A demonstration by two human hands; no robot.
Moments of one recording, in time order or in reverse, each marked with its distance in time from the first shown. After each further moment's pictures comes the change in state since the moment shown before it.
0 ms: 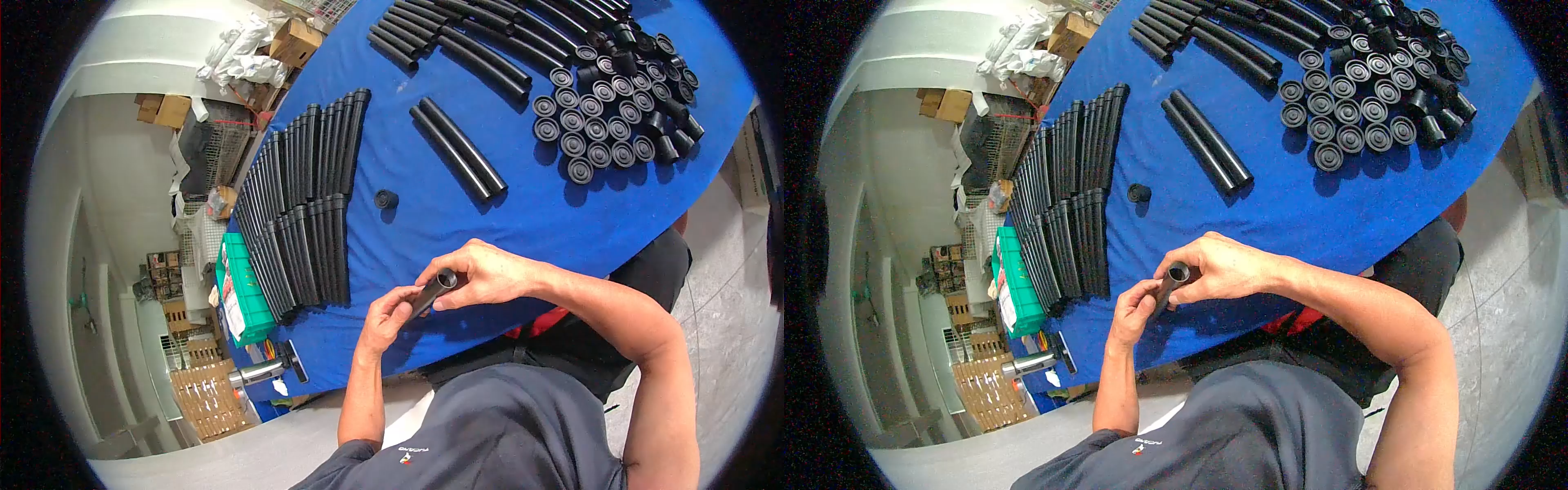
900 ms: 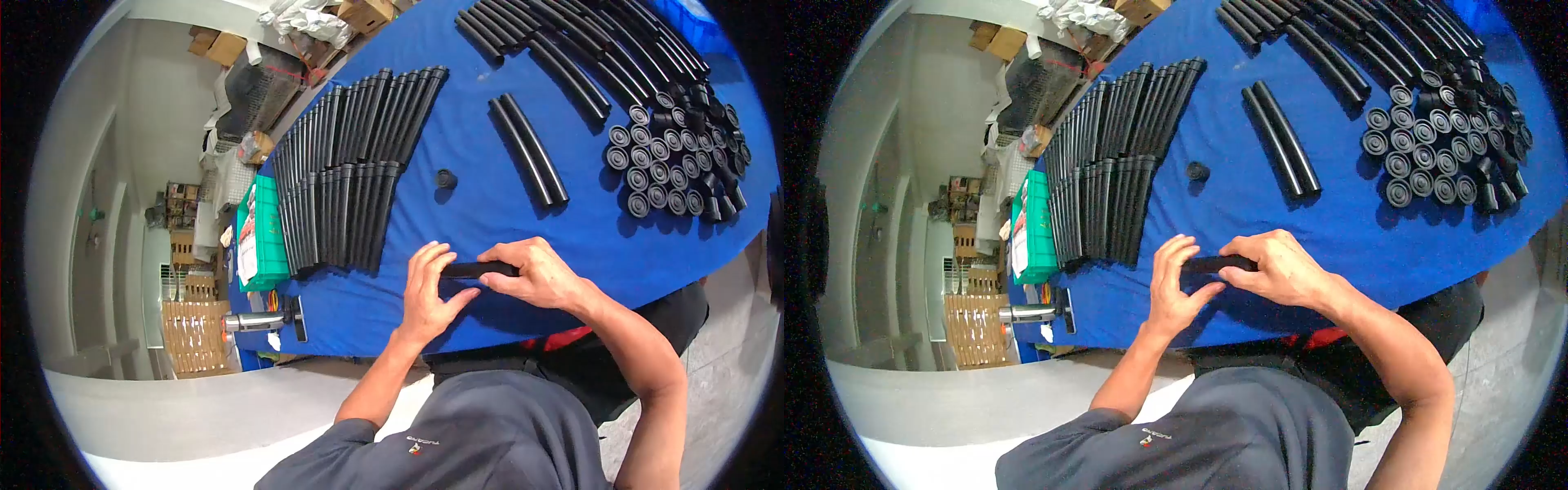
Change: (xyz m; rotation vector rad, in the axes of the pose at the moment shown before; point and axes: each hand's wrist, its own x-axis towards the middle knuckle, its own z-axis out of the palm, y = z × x) left_hand 0.011 0.027 0.046 1.010 0.586 0.565; right_hand 0.002 0.010 0.006 -0.401 0.166 -0.042
